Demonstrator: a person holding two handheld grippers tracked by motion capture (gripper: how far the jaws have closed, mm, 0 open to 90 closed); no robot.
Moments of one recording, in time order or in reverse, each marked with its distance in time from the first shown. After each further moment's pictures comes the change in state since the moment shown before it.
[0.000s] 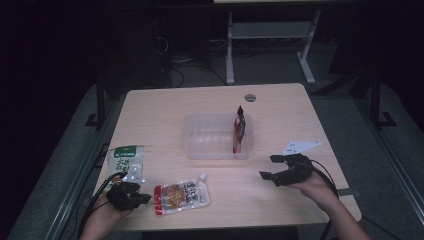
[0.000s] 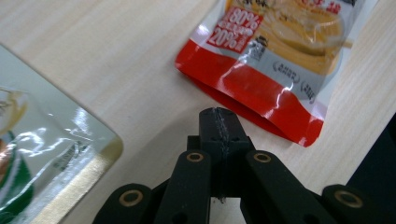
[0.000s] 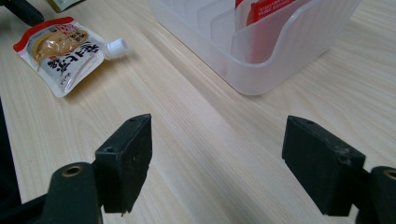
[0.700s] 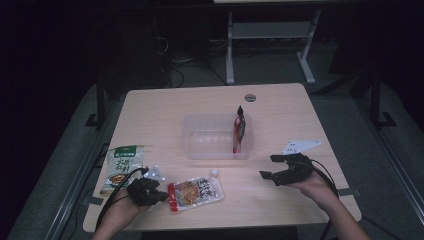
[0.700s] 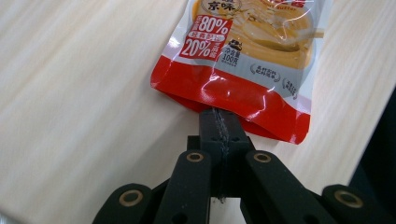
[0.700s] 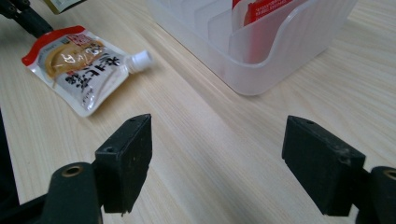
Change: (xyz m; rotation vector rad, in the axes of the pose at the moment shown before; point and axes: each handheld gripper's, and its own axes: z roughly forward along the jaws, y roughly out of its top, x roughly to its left) left arm -0.021 0.045 0.025 0.013 -0.072 0.128; right arm -0.001 0.000 0.000 0.003 -0.002 0.013
